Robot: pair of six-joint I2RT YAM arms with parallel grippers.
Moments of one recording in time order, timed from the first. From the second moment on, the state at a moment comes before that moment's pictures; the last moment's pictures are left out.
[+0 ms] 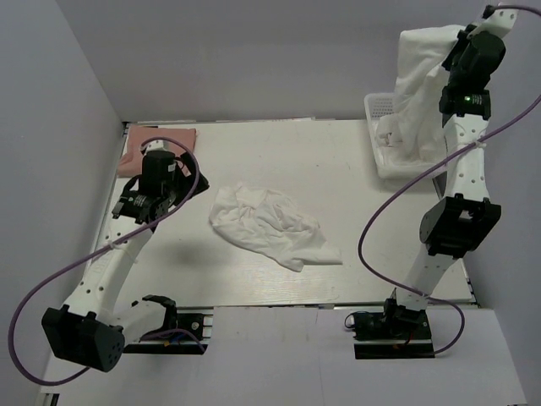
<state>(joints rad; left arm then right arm) -0.26 1.08 1.08 -0.65 -0.16 -0.62 -0.16 1.89 2.15 -0.14 0.18 0.07</state>
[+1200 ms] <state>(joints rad) -0.28 1.78 1.25 -0.62 0.01 -0.60 0.42 1.39 0.90 -0.52 -0.28 0.21</state>
